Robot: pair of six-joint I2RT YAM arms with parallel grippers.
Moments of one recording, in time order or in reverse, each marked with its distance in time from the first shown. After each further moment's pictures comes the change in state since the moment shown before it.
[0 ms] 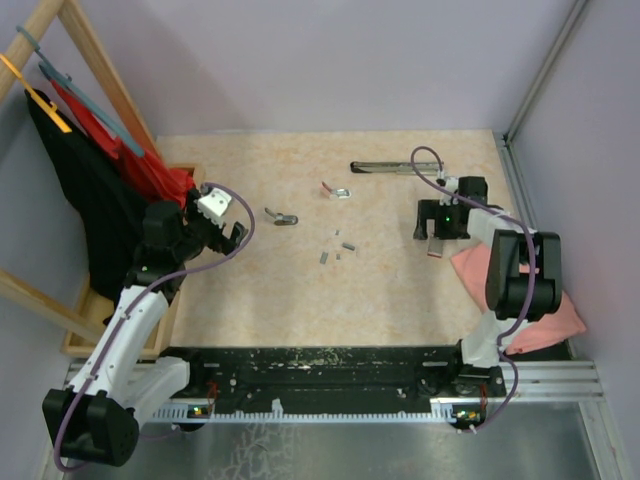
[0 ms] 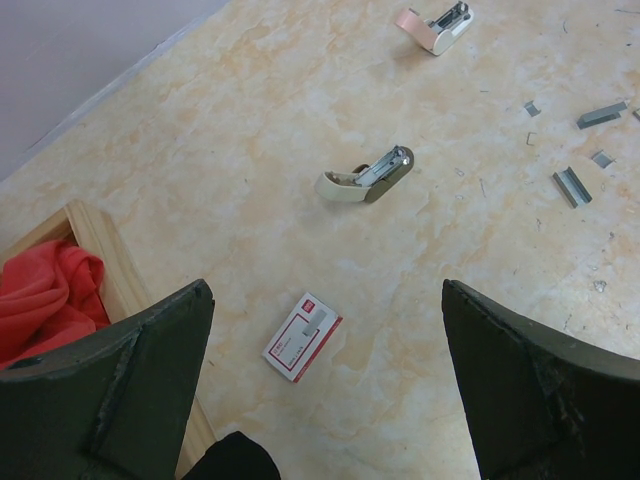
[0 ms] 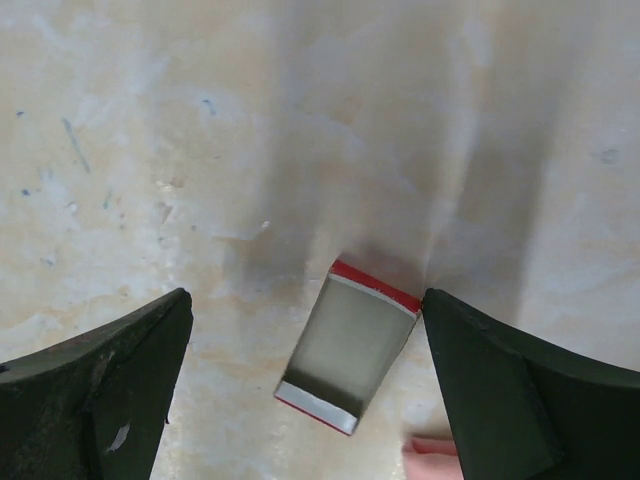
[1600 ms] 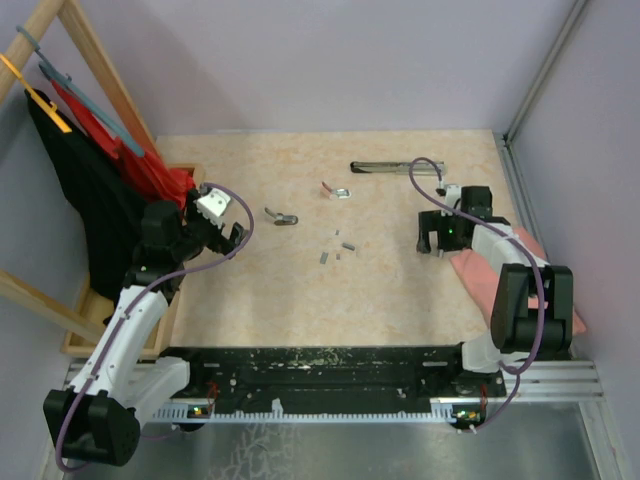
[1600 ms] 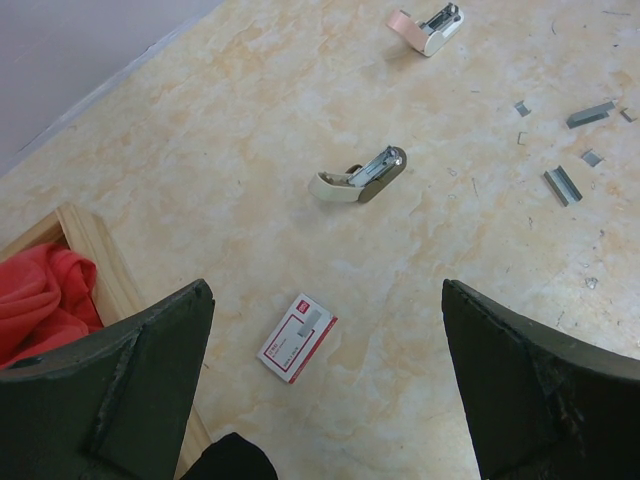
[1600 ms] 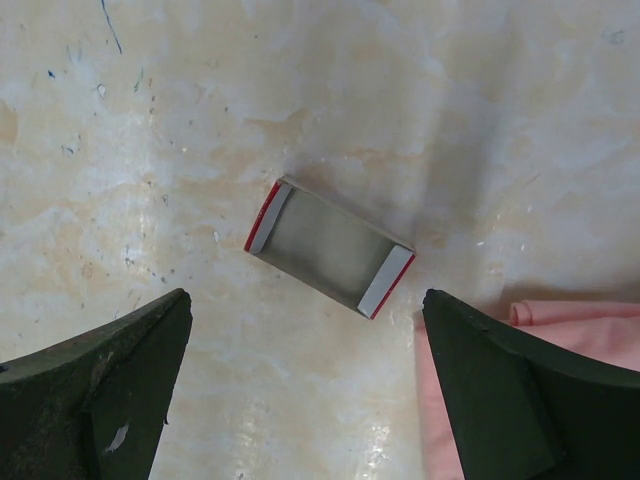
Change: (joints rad) left arm 0.015 0.000 0.000 -0.004 0.034 0.000; right arm 0.024 -0.227 -0.115 -0.095 0.018 -0.068
